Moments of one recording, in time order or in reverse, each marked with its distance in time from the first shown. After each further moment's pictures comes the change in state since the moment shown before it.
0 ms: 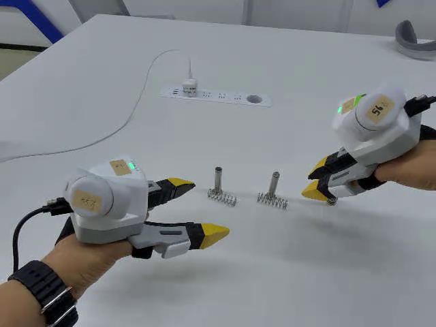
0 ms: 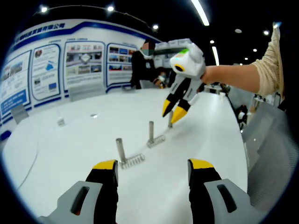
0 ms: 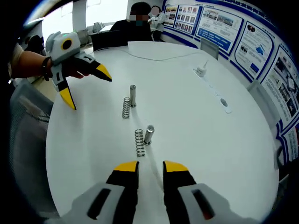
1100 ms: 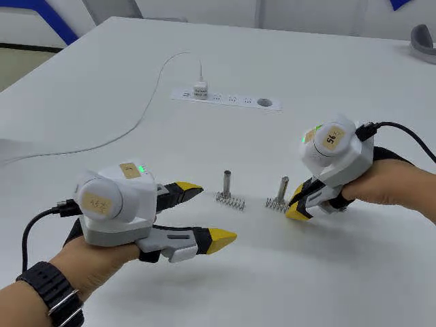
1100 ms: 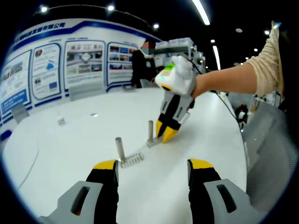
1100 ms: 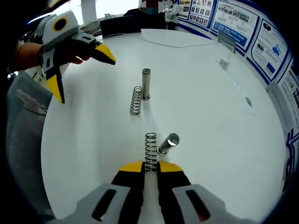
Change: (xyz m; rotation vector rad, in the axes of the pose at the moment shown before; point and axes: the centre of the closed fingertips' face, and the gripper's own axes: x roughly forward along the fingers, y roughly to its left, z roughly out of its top) left arm -0.002 -0.004 0.001 -0.002 0.010 0.006; right arm 0.054 0.018 -0.006 -0.036 0.076 0.120
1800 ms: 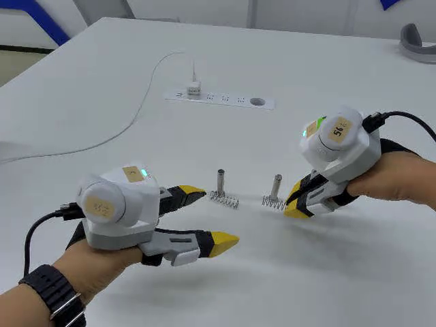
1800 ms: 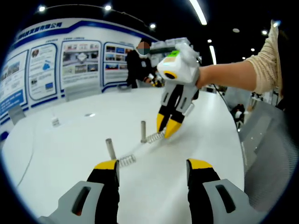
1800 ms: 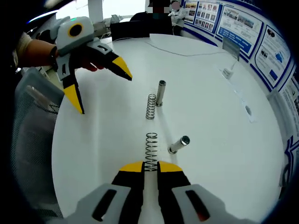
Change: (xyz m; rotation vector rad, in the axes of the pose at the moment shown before) left arm 0.010 -0.014 0.000 0.011 0.002 -0.043; right arm -0.033 0.026 0.008 -0.070 -0.024 0.023
